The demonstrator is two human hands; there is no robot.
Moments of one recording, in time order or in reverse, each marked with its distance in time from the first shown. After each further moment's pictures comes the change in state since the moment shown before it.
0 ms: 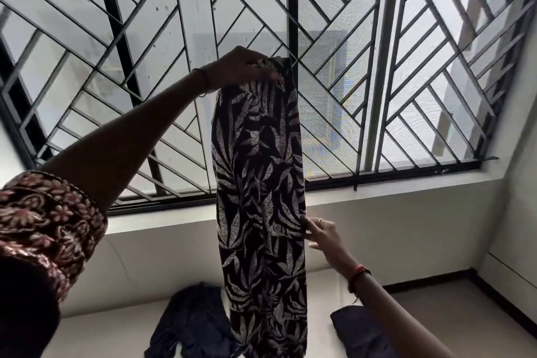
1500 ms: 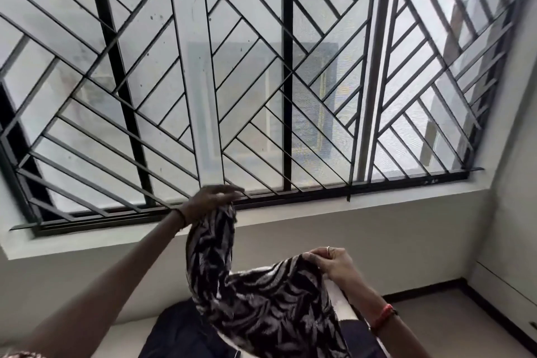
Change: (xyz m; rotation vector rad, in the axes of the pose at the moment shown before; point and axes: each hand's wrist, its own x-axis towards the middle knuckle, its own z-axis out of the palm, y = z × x) left_hand -0.140 -0.127 0.117 -0.355 -0.012 -0.476; right_hand -0.041 -0.019 -0.013 -0.015 -0.026 0.083
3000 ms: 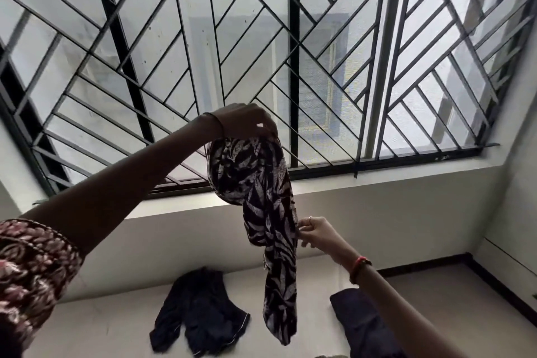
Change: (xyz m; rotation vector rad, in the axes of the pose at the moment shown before) left_hand 0.050 0.117 -0.012 0.880 -0.206 0.247; right_hand 0.023 0.010 0.020 -0.304 -0.181 -0.093
